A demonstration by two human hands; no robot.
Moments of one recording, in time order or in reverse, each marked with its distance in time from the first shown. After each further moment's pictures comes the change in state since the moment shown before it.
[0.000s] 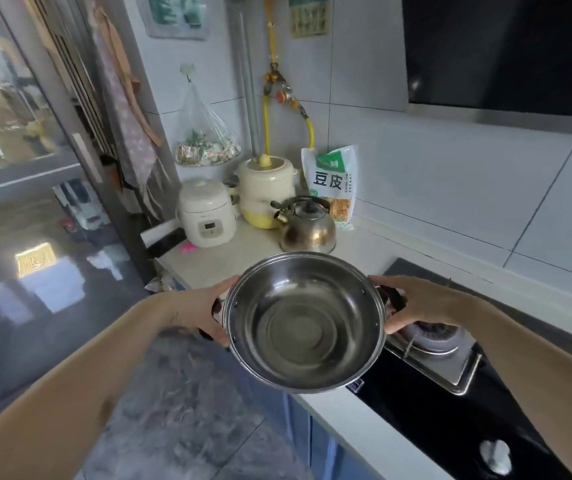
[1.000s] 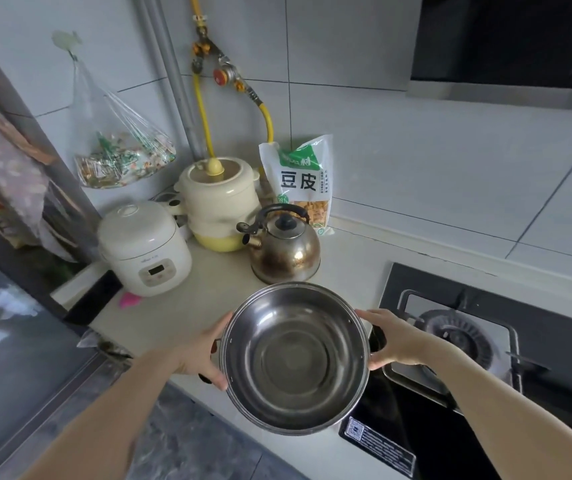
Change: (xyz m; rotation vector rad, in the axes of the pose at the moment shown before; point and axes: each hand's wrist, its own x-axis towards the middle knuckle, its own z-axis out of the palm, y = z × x) left_hand 0.199 -0.079 -0.063 0.181 -0.129 0.095; right_hand 0.166 0.070 0.045 0.101 0.121 0.334
